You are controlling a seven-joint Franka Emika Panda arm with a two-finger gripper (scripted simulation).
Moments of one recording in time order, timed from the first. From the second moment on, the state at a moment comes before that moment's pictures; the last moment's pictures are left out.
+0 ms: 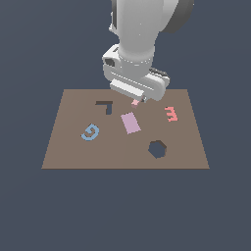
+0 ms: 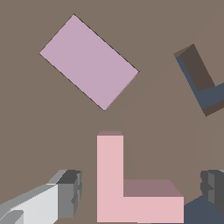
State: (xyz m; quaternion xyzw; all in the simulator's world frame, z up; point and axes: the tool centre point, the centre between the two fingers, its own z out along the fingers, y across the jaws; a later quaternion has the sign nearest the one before) arm -0.099 0.026 0.050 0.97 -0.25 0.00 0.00
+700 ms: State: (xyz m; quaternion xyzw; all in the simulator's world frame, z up) arm -0.099 0.027 0.031 0.97 -0.25 0.00 0.00
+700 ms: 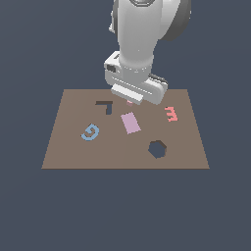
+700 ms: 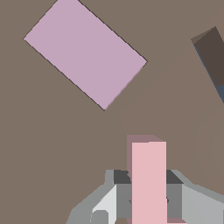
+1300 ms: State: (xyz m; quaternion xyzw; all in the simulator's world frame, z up) arm -0.099 0.026 0.034 0.97 -0.25 0.00 0.00
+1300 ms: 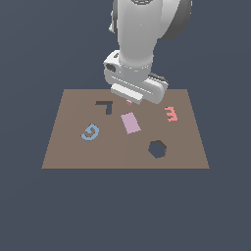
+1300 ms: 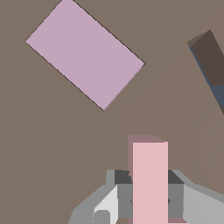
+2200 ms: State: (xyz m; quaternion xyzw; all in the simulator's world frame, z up) arm -0.094 0.000 0.036 0.98 -0.19 0.00 0.00
